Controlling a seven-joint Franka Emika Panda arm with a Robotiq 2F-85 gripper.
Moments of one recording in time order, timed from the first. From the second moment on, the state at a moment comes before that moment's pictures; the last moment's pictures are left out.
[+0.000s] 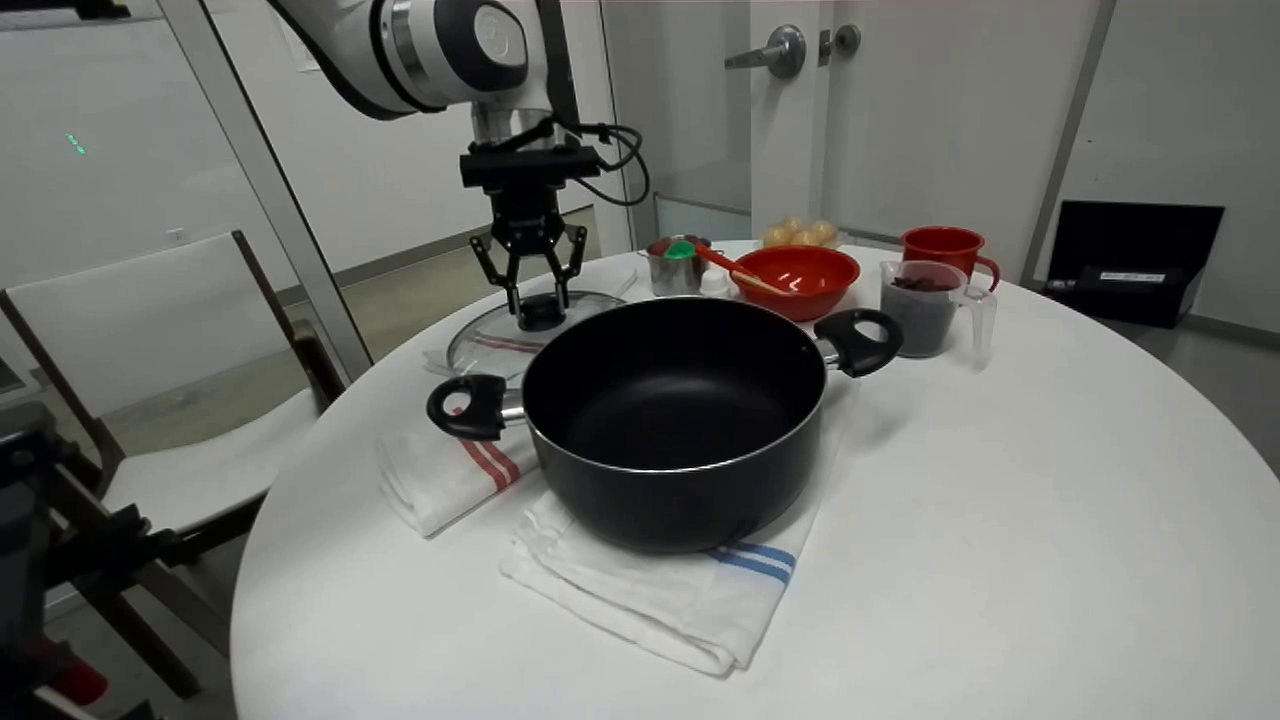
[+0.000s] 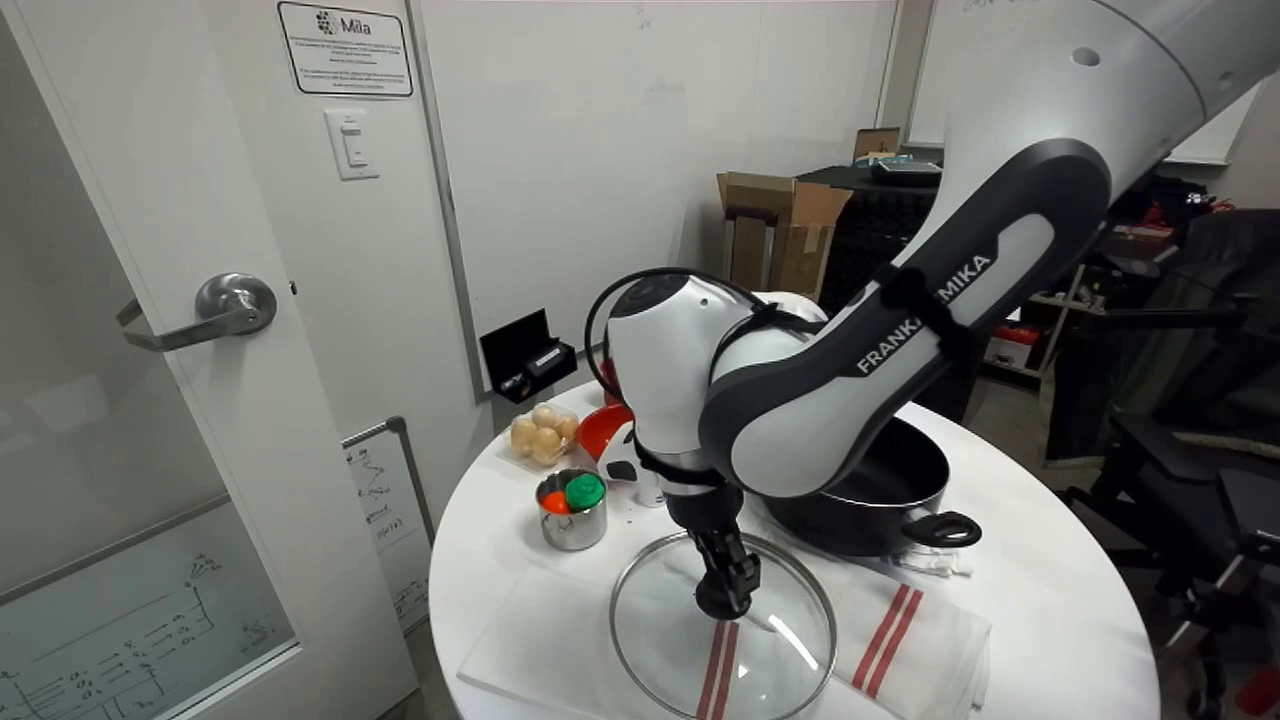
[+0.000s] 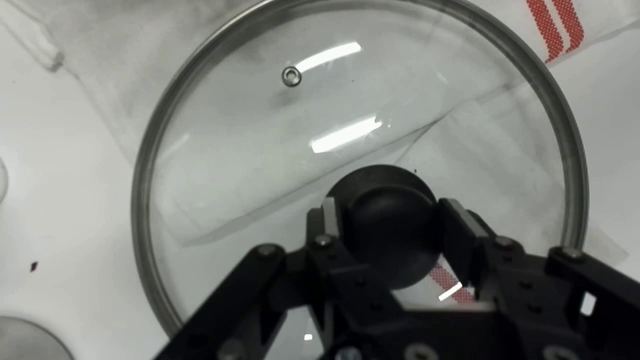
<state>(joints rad) 0.15 1.00 0.13 -1.47 -0.31 2.23 -0.62</state>
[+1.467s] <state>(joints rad) 0.07 0.69 0.08 -1.61 -0.30 2.09 -0.55</state>
